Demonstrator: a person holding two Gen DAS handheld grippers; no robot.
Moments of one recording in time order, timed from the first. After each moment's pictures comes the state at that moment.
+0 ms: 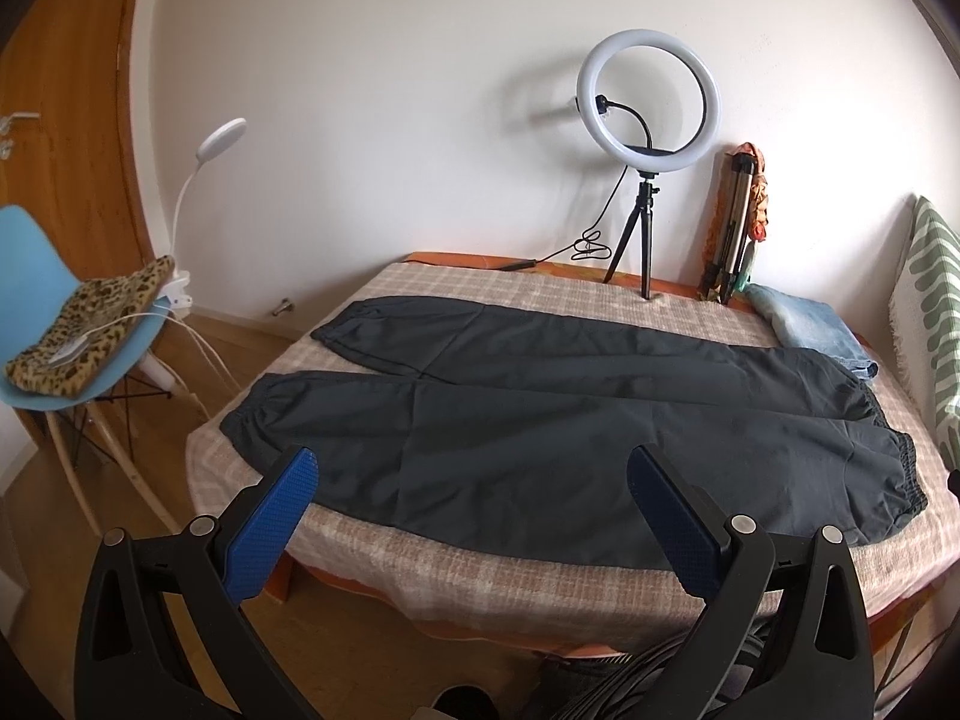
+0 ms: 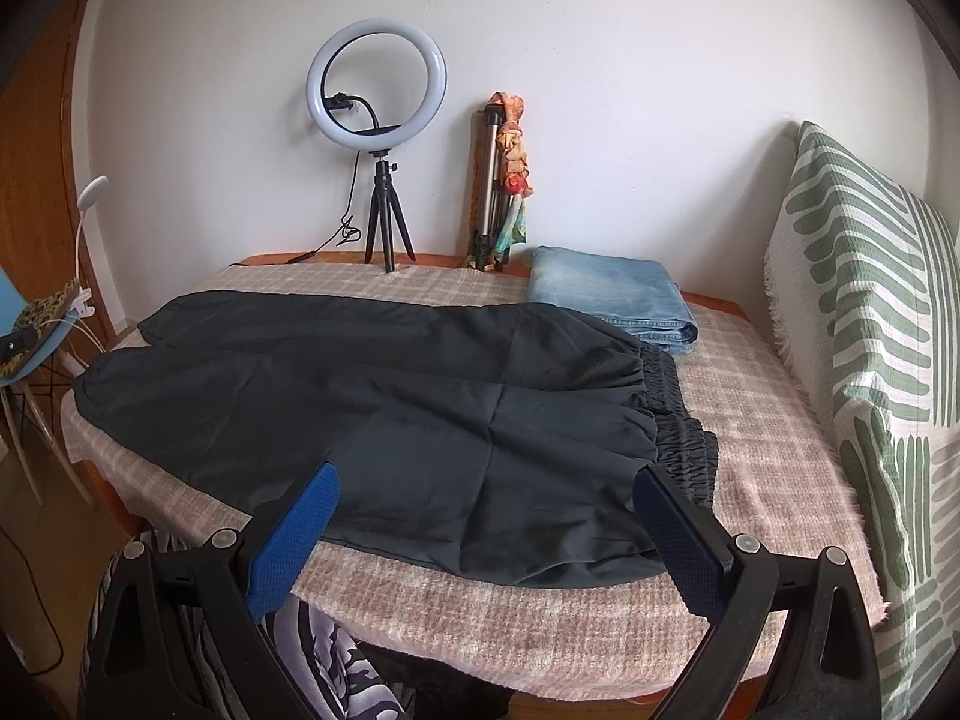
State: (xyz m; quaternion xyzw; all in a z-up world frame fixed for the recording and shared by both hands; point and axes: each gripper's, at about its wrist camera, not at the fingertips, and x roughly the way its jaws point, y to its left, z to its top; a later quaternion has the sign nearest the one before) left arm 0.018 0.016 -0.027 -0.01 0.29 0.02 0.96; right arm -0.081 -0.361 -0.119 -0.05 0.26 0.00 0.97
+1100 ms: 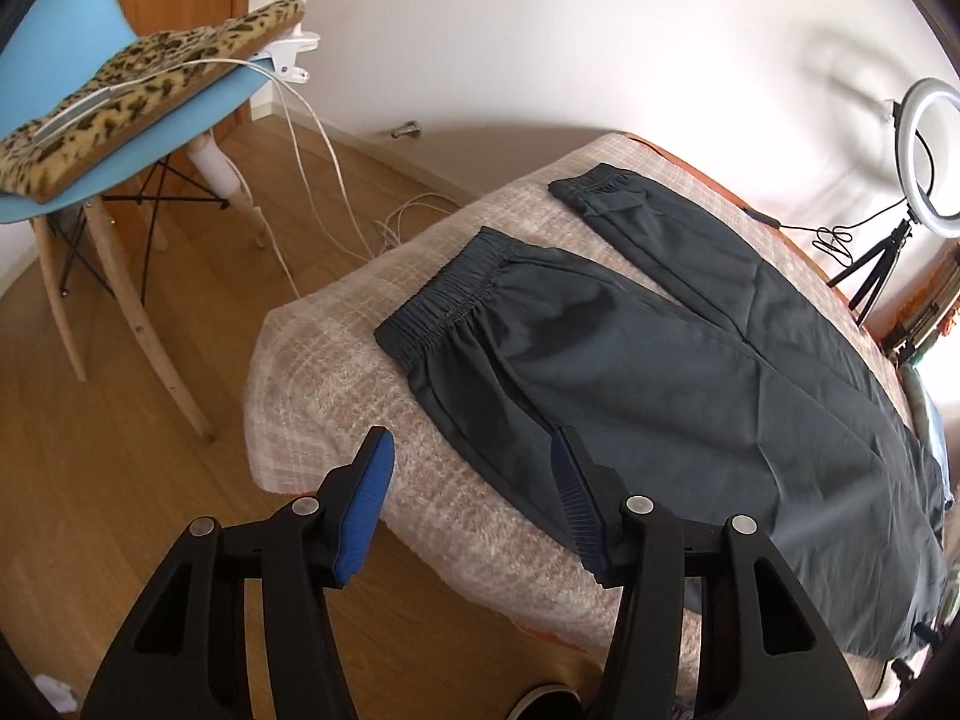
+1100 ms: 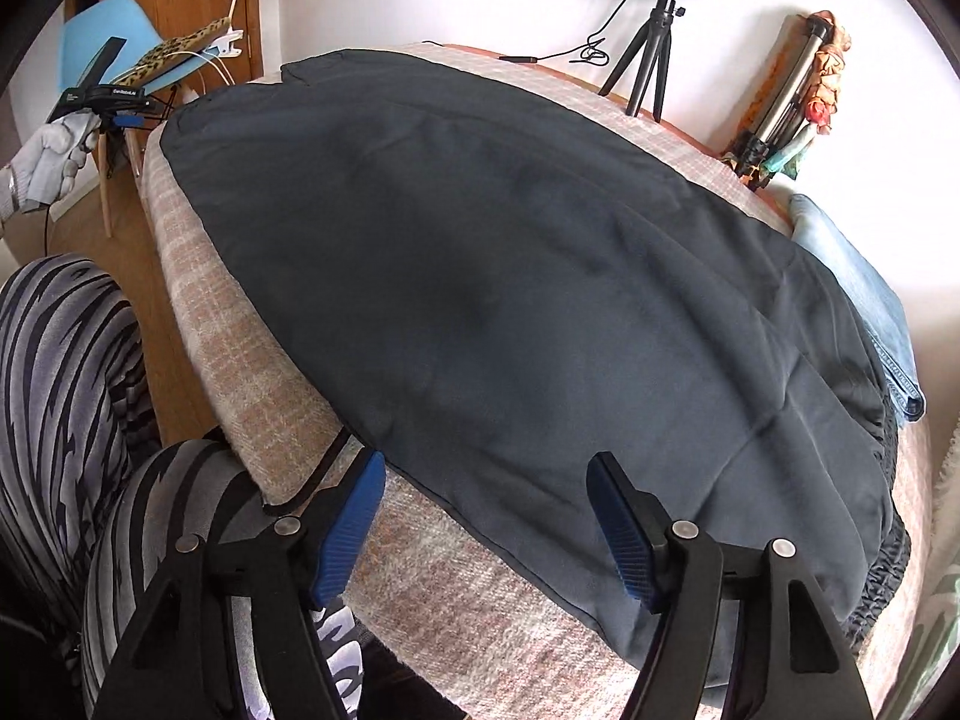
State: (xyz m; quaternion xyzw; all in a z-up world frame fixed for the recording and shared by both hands) left arm 0.143 0.252 -0.154 -0.18 0.43 0.11 0.88; right arm 0.026 -0.277 -0.223 -0.24 0.41 0.18 0.86
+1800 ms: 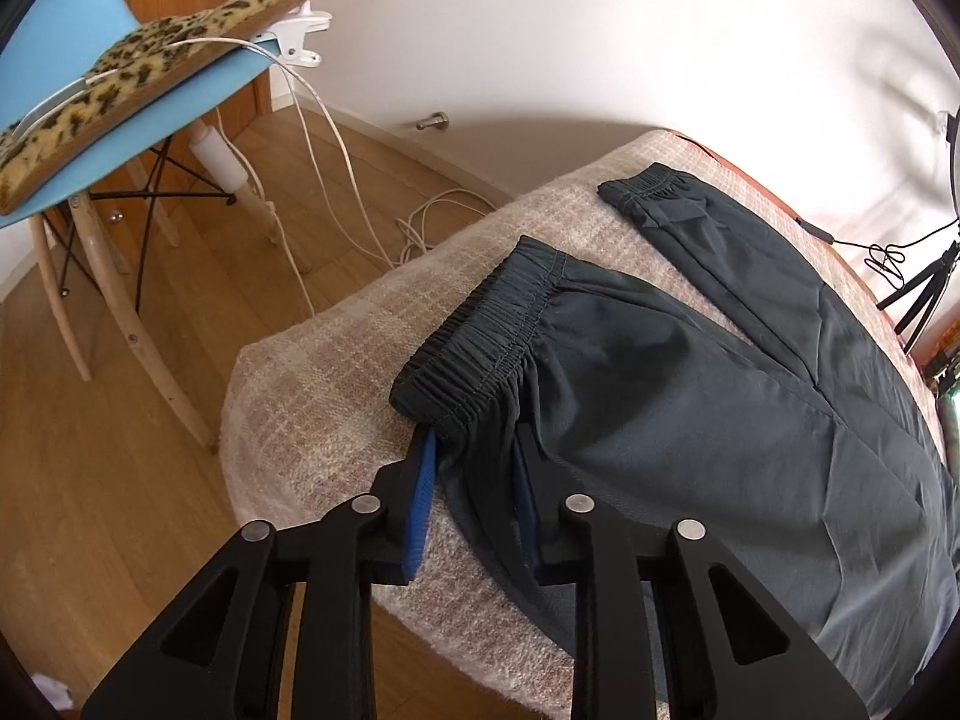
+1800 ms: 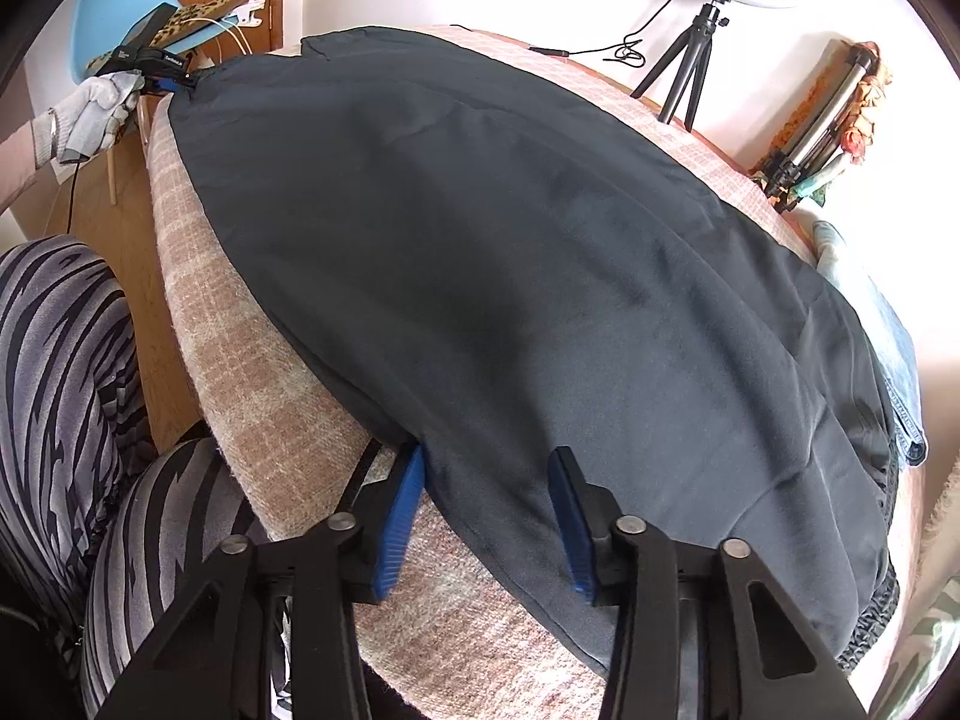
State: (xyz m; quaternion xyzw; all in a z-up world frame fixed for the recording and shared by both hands) left arm 0.186 0.267 -0.179 -0.18 0.44 0.14 0.87; right arm 0.036 -0.251 -0.226 -0.29 0.41 0.19 0.85
